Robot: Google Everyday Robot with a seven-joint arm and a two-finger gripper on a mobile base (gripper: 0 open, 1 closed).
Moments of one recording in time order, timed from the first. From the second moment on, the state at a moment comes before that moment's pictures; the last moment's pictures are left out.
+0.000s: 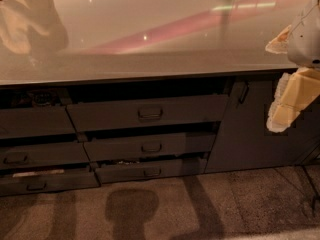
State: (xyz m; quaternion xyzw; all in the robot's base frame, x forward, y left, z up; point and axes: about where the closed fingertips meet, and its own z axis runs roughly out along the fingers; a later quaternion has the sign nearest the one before) arm 0.438 -0.216 0.977 -0.60 0.78 -0.03 0.16
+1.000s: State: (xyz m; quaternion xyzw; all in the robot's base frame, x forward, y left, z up) arm 0.496 -0.198 0.903 -0.61 0.79 0.02 0.09
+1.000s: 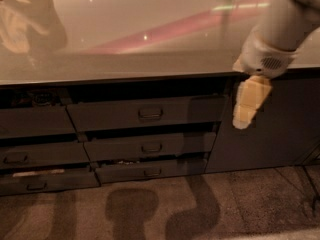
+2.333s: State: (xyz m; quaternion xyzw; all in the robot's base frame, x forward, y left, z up) arm 0.523 -0.153 0.852 -0.70 0.72 -0.03 -0.02
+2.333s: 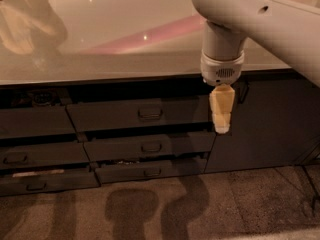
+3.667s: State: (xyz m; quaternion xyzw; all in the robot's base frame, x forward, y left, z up) arm 0.513 -0.175 0.848 -0.66 0.75 -0.03 0.04
